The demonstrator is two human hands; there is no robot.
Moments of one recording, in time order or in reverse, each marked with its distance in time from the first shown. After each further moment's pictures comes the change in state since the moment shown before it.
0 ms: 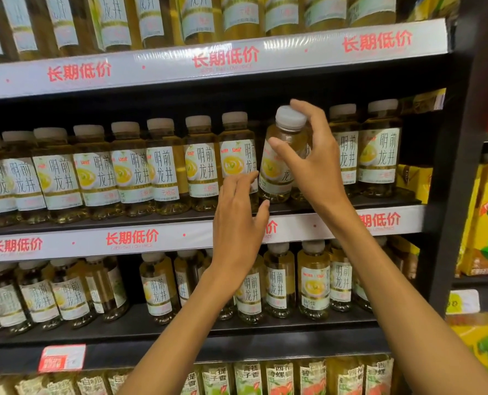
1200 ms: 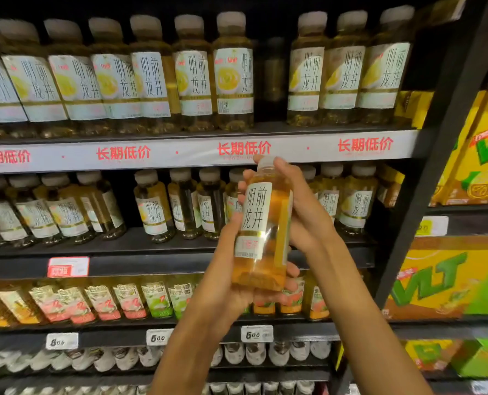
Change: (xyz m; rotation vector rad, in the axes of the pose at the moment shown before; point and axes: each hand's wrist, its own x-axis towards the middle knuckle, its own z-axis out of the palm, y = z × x) left_hand -0.148 0.016 -0.034 -1.314 -0.605 -1.008; right_hand -0.139 -0.024 -0.004 1.186 -0.312 0.979
